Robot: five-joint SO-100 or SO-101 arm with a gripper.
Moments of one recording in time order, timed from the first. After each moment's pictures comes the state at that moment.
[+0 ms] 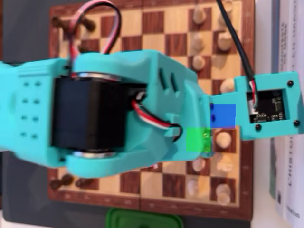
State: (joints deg) arm 1.7 57.5 36.3 89.8 80.9
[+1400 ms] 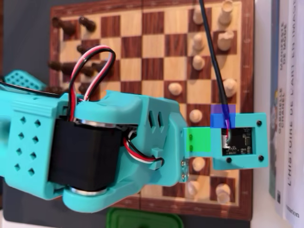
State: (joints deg) arm 6.5 64.7 56.3 82.5 80.9
